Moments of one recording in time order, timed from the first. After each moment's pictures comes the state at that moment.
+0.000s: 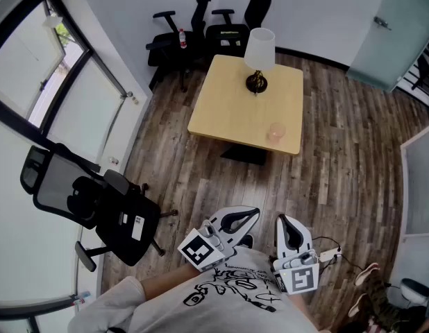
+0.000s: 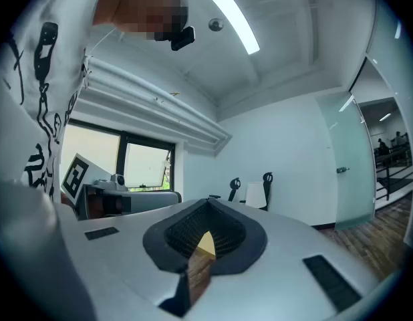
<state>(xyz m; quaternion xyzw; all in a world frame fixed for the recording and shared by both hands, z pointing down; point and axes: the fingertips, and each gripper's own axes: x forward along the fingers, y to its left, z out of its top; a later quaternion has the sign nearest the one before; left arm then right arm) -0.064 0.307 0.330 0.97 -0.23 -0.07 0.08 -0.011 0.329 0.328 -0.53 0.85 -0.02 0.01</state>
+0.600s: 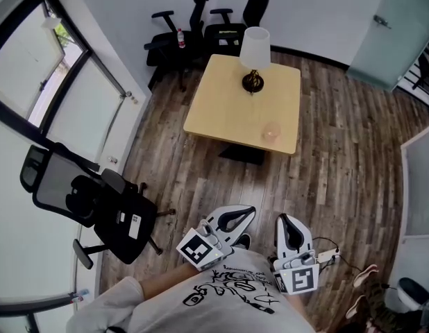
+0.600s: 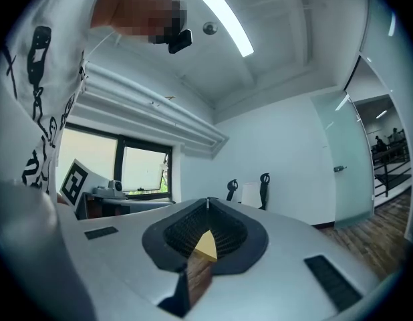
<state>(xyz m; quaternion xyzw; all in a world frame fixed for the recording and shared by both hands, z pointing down) -0.040 0.306 0.334 0.96 -0.25 -0.04 0.08 0.020 0.330 0.328 -0.54 0.84 -0.02 0.02</state>
